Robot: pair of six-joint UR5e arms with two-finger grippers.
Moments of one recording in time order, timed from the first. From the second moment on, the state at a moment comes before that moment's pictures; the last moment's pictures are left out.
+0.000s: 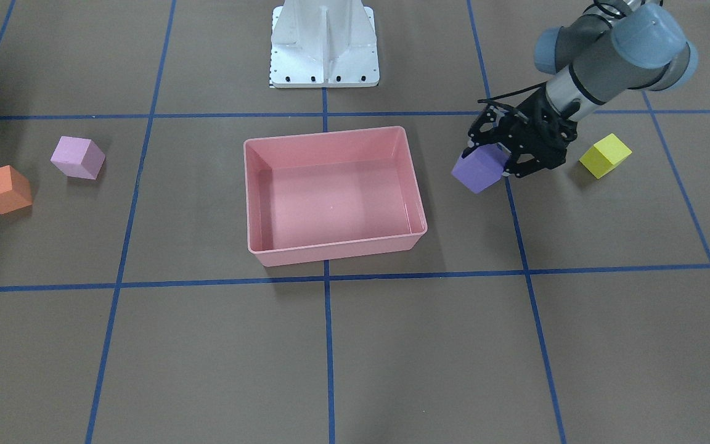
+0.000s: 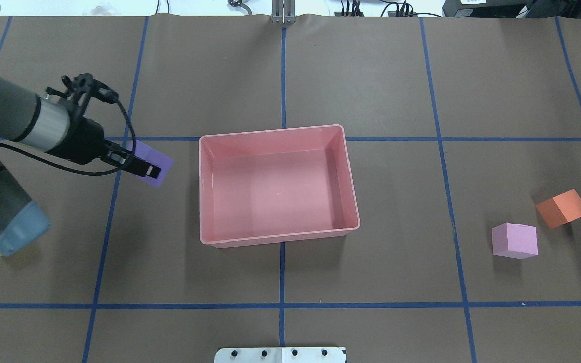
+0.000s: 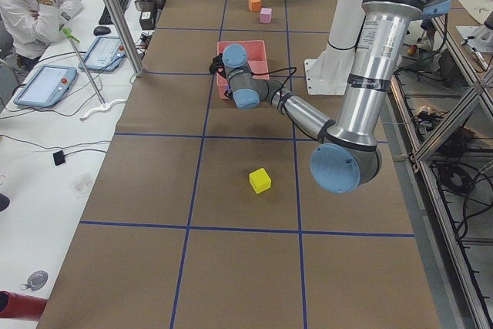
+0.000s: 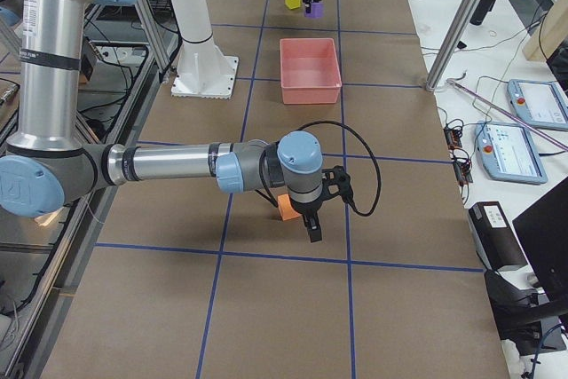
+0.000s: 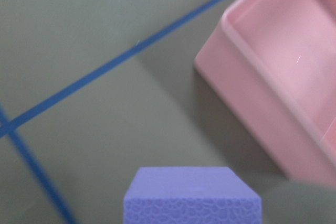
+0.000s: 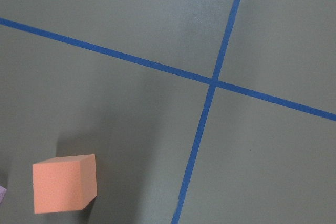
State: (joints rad) left arm -0.81 -1.86 -1.82 -2.22 -2.30 -0.78; right arm 1.55 -1.72 1.82 -1.44 2.35 -0.11
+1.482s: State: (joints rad) left arm -0.82 -1.84 -1.97 -1.79 -2.15 -0.72; right arm 1.15 -1.59 1.98 -1.42 2.27 0.61
